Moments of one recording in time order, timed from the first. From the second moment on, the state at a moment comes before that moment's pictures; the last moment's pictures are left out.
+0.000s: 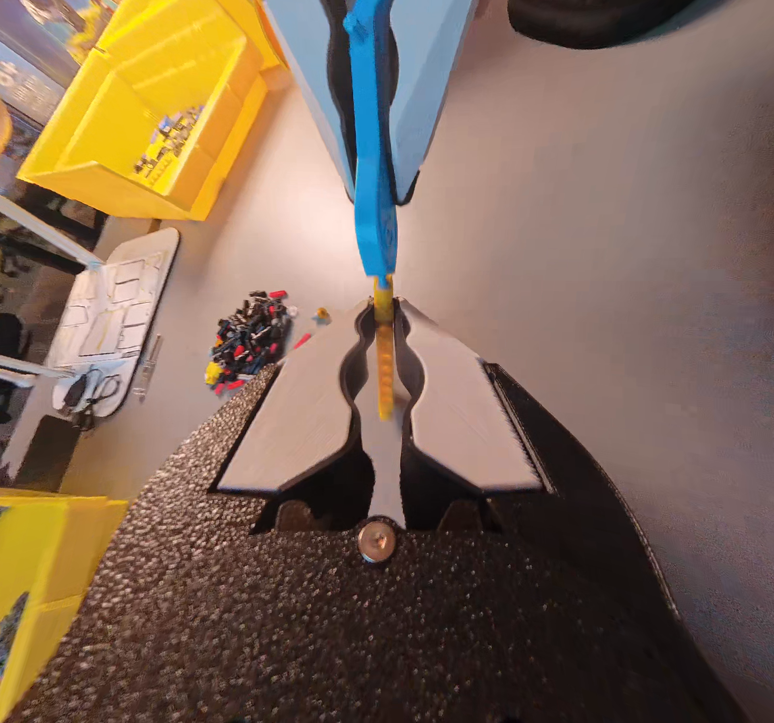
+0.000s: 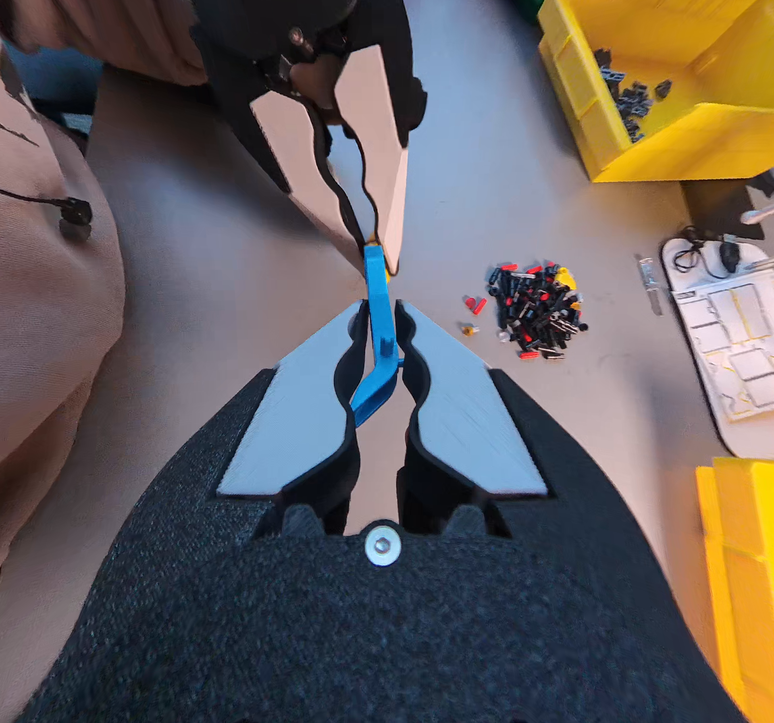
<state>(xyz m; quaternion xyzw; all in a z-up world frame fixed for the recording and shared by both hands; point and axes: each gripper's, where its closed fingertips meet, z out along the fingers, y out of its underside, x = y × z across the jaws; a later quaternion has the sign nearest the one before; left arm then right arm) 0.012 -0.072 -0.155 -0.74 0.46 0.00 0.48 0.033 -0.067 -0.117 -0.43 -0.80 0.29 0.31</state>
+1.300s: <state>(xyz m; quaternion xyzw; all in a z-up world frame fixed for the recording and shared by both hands) 0.008 -0.057 -0.161 -0.80 0.35 -0.28 0.39 0.034 -0.036 -0.184 -0.53 -0.76 0.31 0.22</state>
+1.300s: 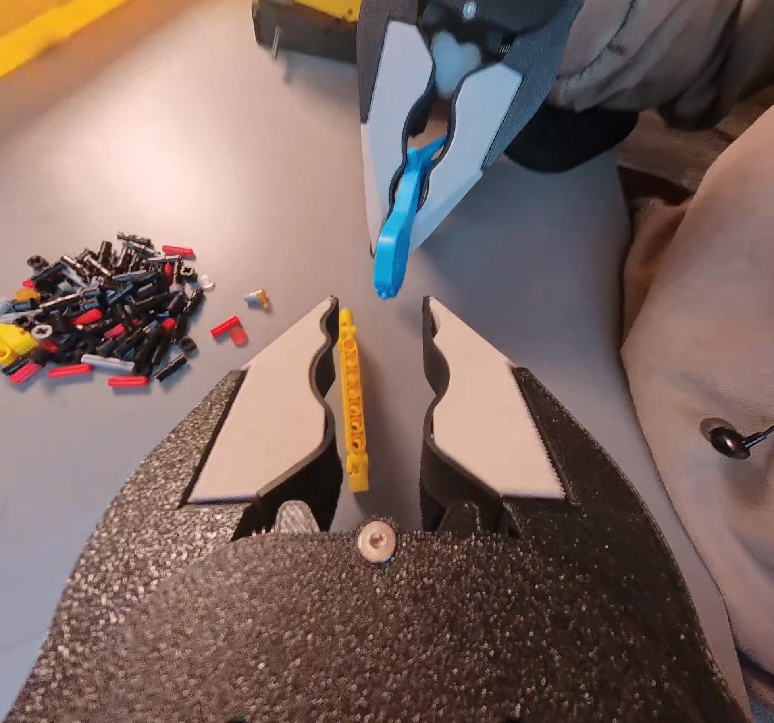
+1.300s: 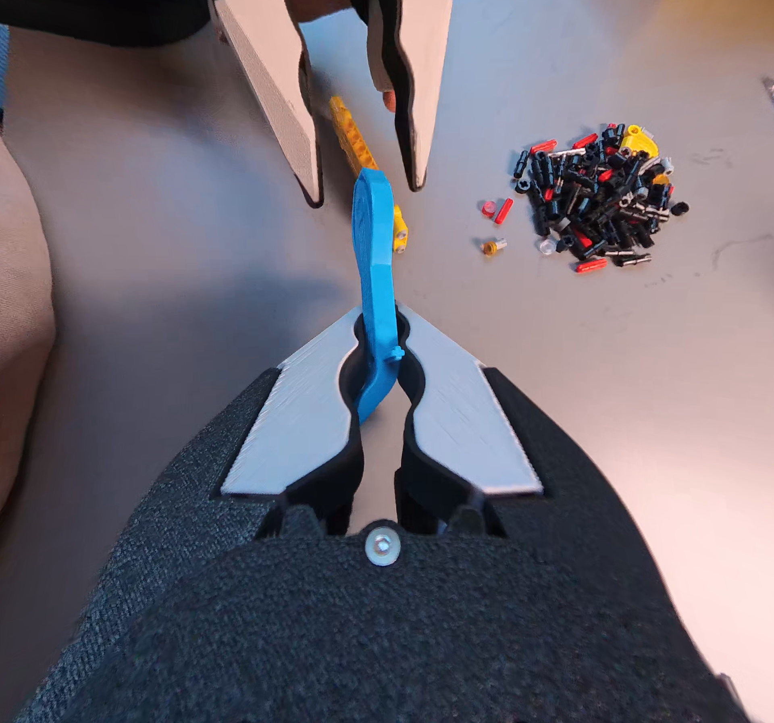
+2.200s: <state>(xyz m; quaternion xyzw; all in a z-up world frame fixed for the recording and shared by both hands) 0.021 -0.065 -0.102 -0.68 0.33 -0.36 0.54 0.011 -0.066 -0.090 -0.42 -0.63 0.57 0.31</state>
